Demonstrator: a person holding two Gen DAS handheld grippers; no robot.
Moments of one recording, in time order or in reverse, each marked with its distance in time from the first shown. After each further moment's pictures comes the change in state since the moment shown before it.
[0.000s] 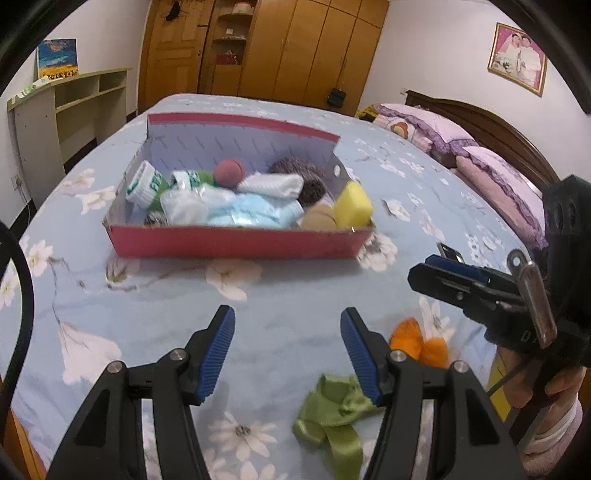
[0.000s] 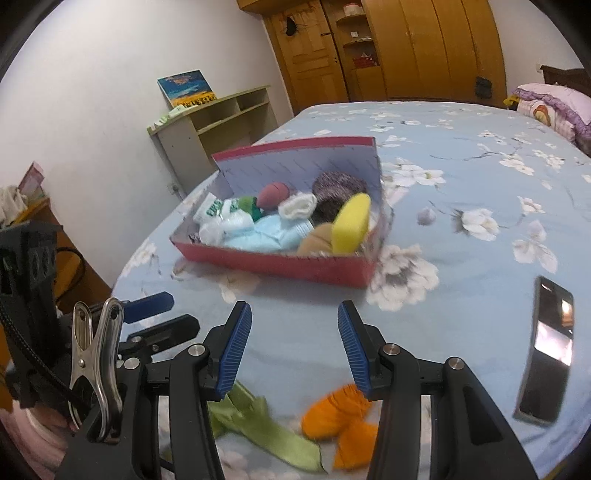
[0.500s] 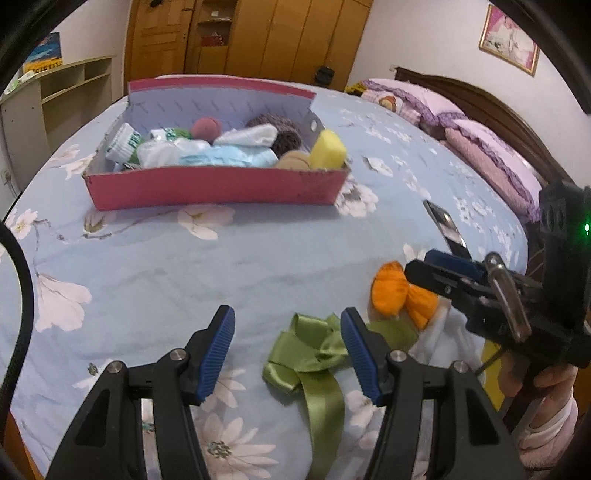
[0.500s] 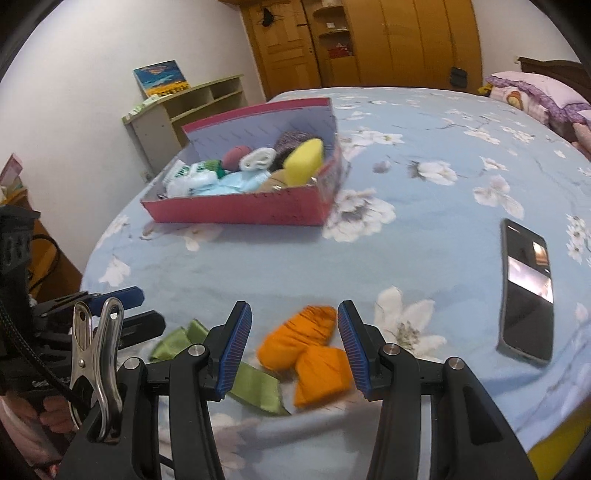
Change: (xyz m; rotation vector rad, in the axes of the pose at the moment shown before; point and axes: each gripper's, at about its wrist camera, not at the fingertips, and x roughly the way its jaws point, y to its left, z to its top) left arm 0.006 -0.020 -0.040 0.040 0.093 -0.025; right arm -0.008 -0.020 -0.051 0.035 0.033 -0.113
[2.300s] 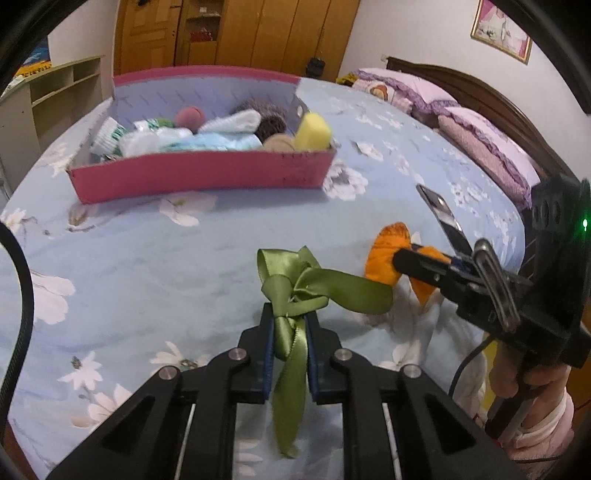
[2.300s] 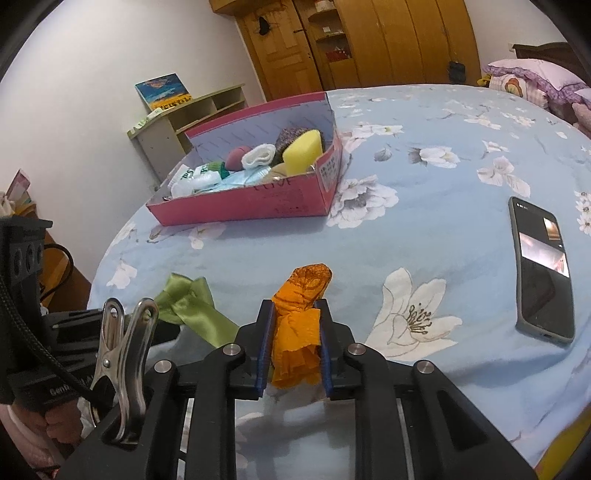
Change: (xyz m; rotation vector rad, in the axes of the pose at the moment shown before) left arm 0.003 -0.006 -0.003 0.027 0.007 -0.011; right arm 0.003 -0.005 -0.014 0.044 -0.035 0.070
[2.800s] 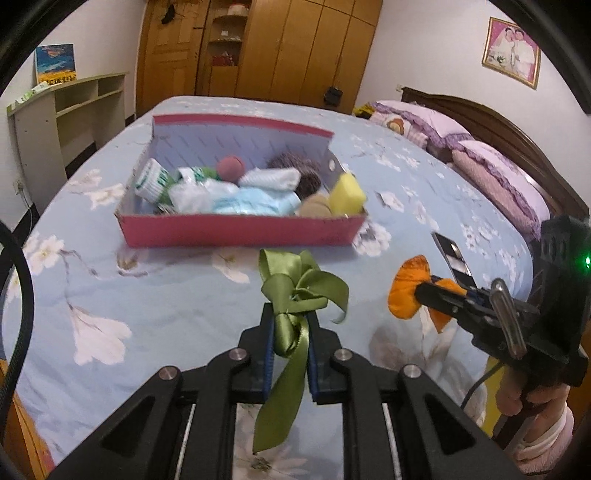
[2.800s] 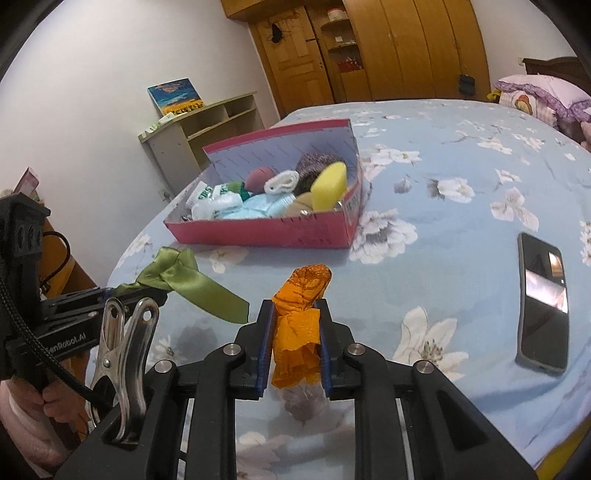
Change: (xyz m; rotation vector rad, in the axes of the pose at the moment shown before) left arm -0.032 0.030 0.029 -0.044 -0.111 0.051; right arm -0.008 0.021 0.026 -0.042 -0.034 0.022
